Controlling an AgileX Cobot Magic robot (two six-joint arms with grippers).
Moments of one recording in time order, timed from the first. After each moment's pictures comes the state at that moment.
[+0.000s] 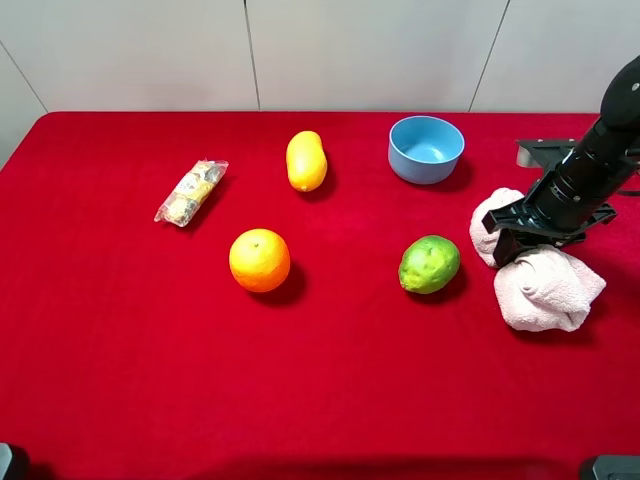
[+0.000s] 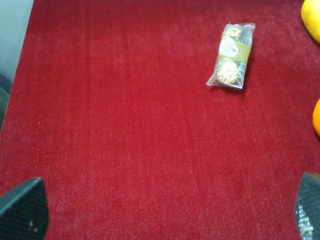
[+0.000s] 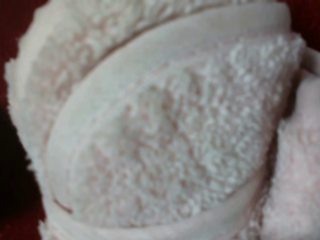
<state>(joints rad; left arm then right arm) -0.08 0.00 -0.49 0.02 1.06 0.00 0.06 1.85 -0.87 0.20 0.64 -0.27</state>
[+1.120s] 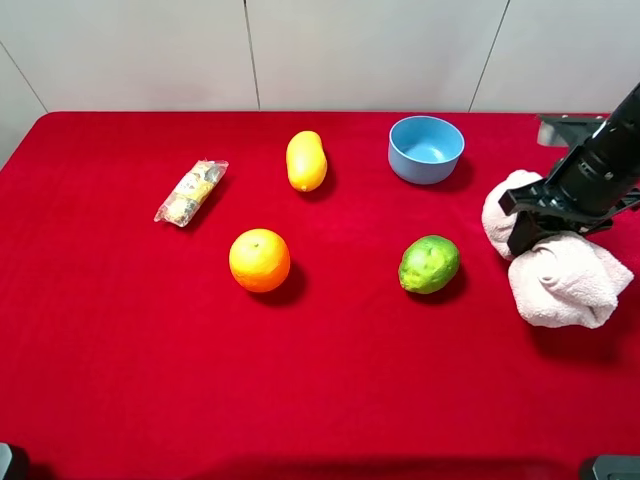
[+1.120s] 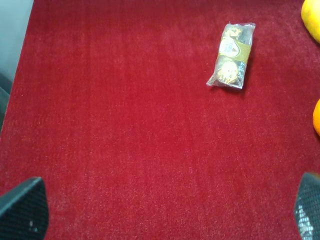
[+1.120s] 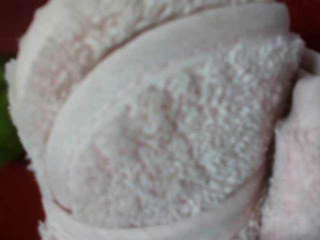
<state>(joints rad) -0.08 0.00 -0.49 0.02 1.06 0.00 0.06 1.68 -0.87 0.20 0.82 -0.22</state>
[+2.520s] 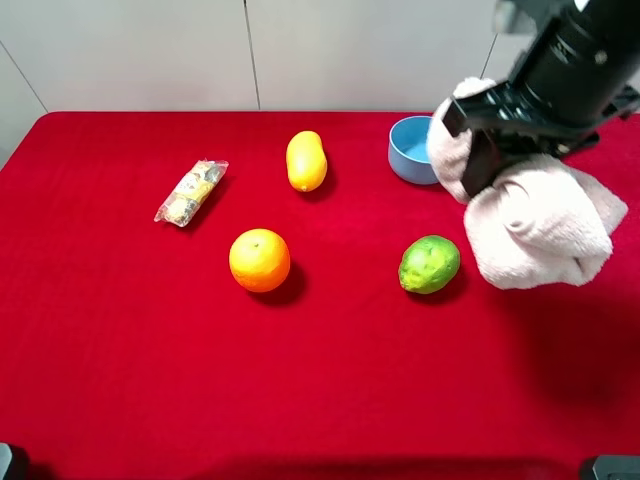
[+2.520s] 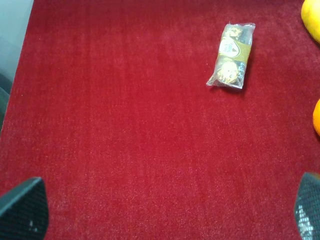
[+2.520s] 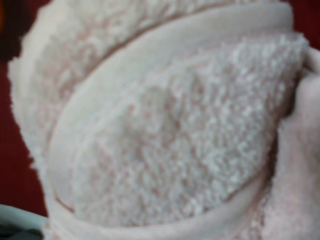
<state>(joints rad) -0.08 0.00 -0.49 0.02 1.06 0.00 0.50 1.47 -1.17 0.11 1.17 0.16</state>
